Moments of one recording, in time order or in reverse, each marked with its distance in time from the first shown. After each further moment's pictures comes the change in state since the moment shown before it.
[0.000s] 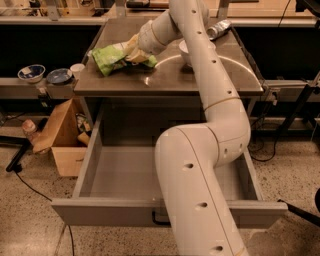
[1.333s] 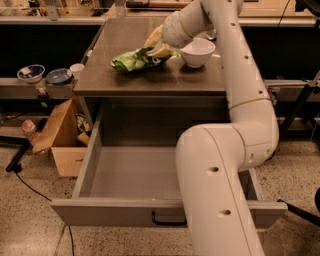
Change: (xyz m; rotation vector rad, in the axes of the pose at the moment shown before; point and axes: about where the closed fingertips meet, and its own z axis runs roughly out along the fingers) arm 0.011 0.015 -0.082 0.010 -0.010 -0.095
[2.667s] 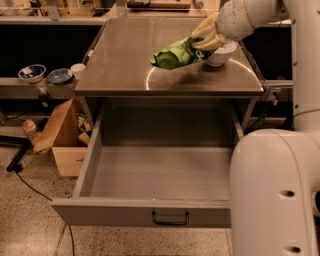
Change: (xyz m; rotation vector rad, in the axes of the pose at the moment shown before) arm 0.021 0.050 -0.154 0.051 0.000 0.010
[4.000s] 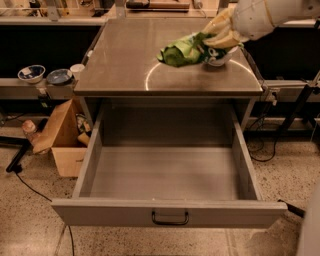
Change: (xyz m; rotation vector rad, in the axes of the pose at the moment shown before) arm -0.033 0.019 -0.046 0.074 0.055 0.052
